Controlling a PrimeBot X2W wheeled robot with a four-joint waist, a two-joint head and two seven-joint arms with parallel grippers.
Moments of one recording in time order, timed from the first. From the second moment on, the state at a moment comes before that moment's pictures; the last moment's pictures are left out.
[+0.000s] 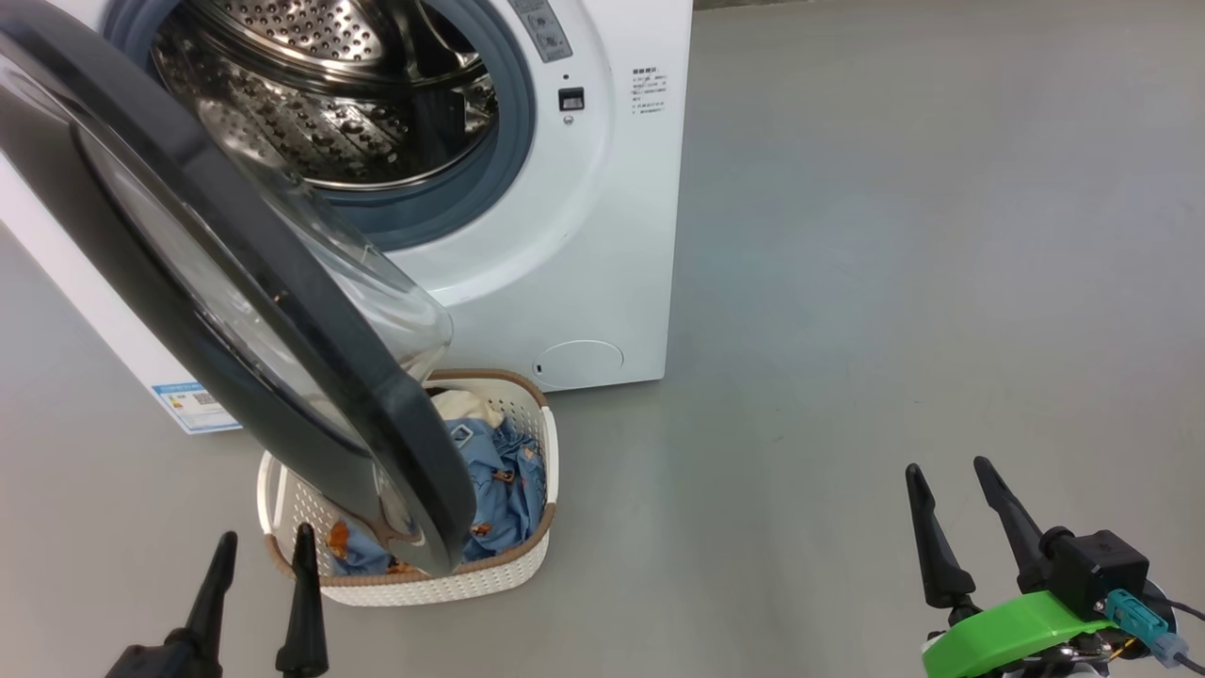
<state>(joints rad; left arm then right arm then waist) 0.04 0.03 0.00 0.13 -0.24 -0.09 -0.25 -0.06 -0.05 -0.07 0.21 0.17 0.13 -0.25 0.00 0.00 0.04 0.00</state>
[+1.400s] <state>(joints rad) -0.07 0.03 0.00 -0.21 -0.22 -0.11 -0.26 -0.06 -0.05 -0.05 0.24 0.16 0.13 -0.25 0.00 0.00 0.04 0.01</state>
